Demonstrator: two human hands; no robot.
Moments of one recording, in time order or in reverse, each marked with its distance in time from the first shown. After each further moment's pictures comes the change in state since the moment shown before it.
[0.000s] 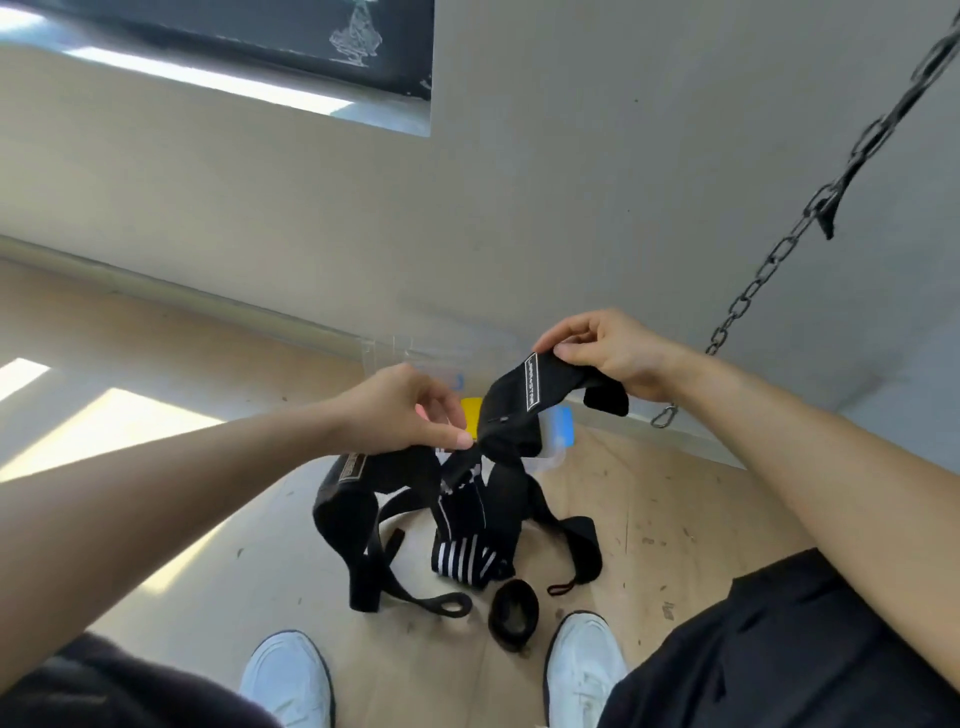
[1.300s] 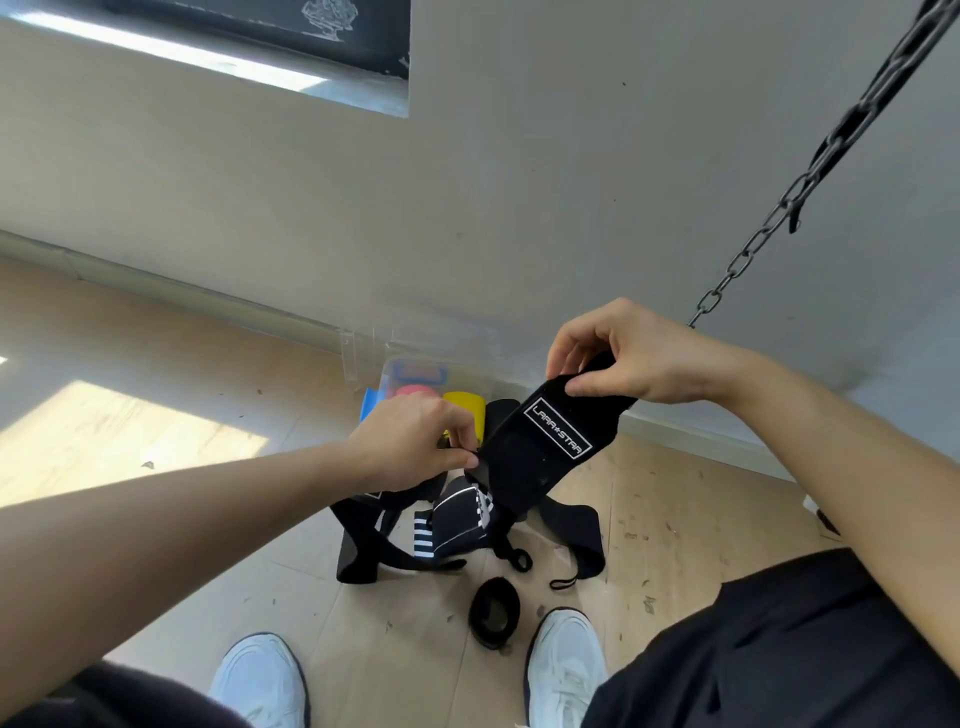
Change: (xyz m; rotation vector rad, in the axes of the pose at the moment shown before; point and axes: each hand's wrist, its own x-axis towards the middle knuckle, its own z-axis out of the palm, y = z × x) left_hand 0.022 -0.002 0.055 0.378 0.162 0.211; right_hand -0.050 -0.028 -0.021 -0.418 -0.179 -0.234
